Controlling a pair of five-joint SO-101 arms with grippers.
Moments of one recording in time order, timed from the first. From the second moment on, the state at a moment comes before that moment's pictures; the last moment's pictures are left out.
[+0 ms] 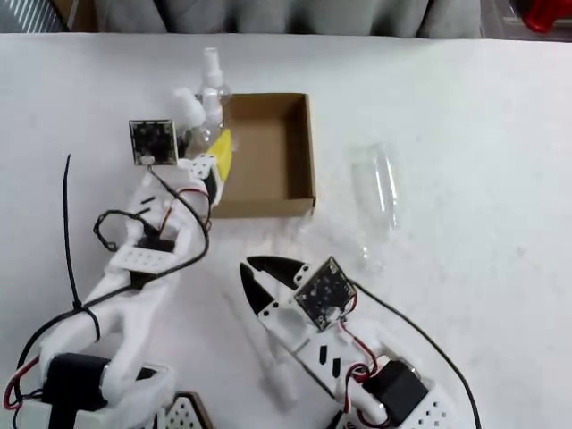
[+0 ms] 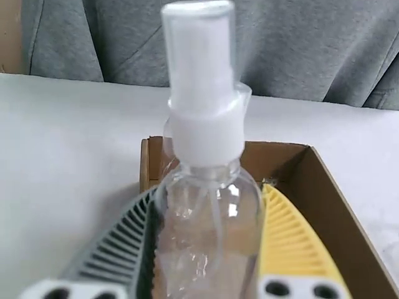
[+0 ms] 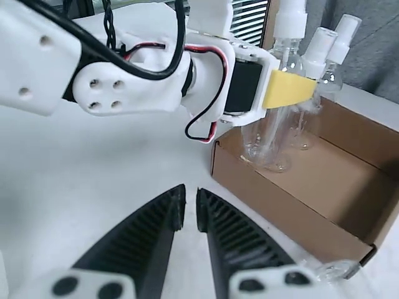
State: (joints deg) left arm 3.0 -15.5 63.1 -21.8 11.6; right arm -47.0 -102.5 84.5 42.5 4.8
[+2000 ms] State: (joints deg) left arm 2.2 -2.9 64.6 -36.2 3.5; right arm -47.0 -102.5 84.5 42.5 4.8
